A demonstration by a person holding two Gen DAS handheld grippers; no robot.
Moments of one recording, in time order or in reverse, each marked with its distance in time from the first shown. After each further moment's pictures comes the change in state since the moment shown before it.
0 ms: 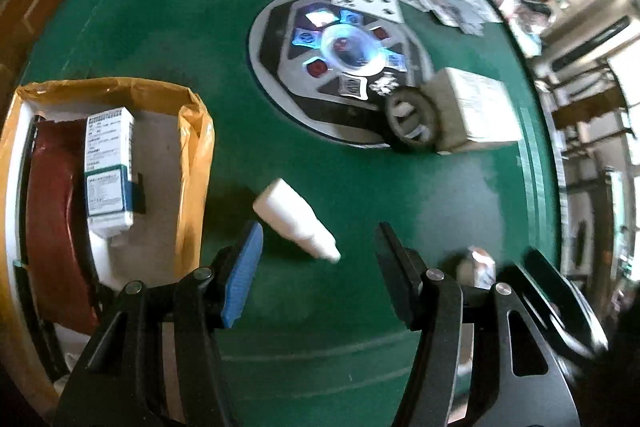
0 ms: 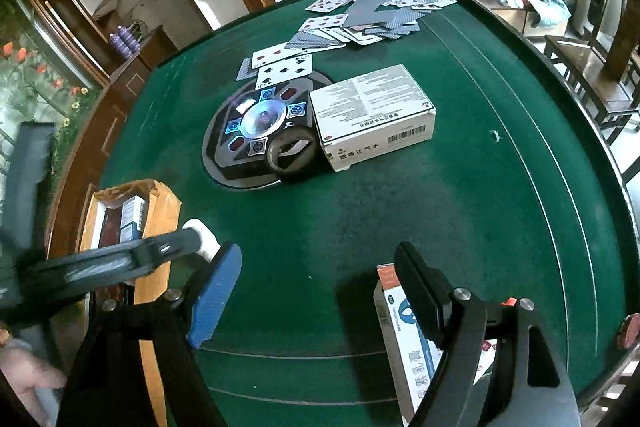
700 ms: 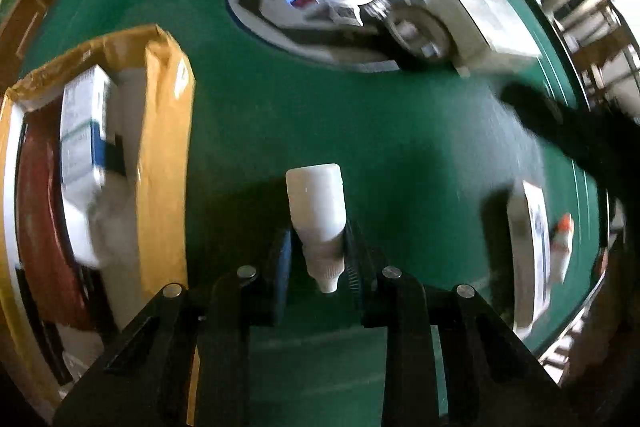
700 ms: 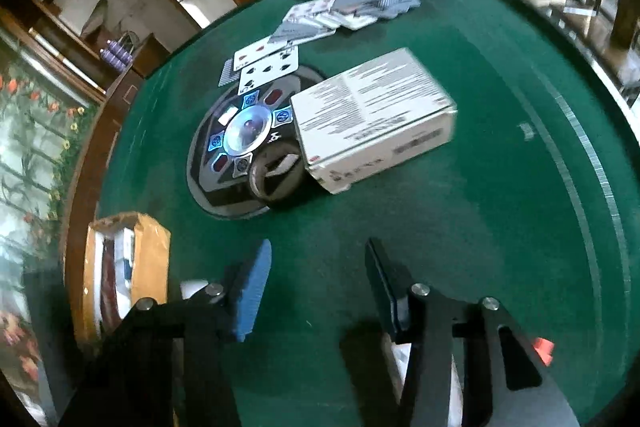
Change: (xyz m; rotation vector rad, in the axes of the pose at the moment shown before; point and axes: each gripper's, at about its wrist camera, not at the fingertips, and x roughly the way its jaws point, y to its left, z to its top) left arm 0.021 -0.001 -0.049 0.163 0.055 0.059; right arm 0.052 -0.015 0.031 0.106 0.056 0.064
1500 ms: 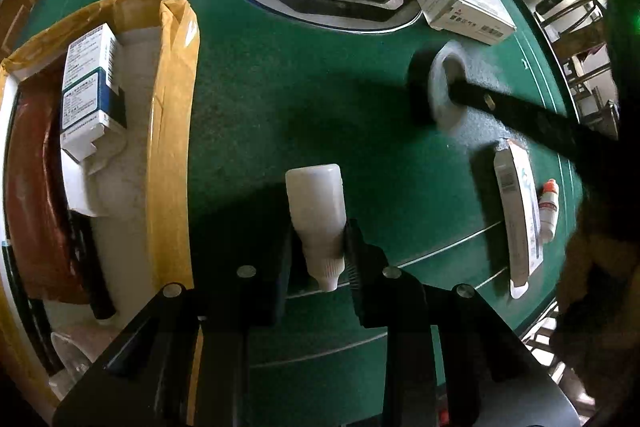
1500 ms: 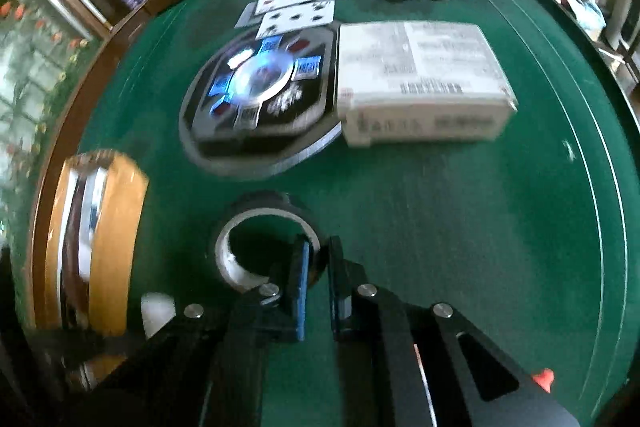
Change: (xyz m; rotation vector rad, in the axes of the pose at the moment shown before) left arm -0.007 0.026 -0.031 0.002 0.024 -0.083; right arm 0.028 0.018 -0.016 -0.211 0.100 -0.053
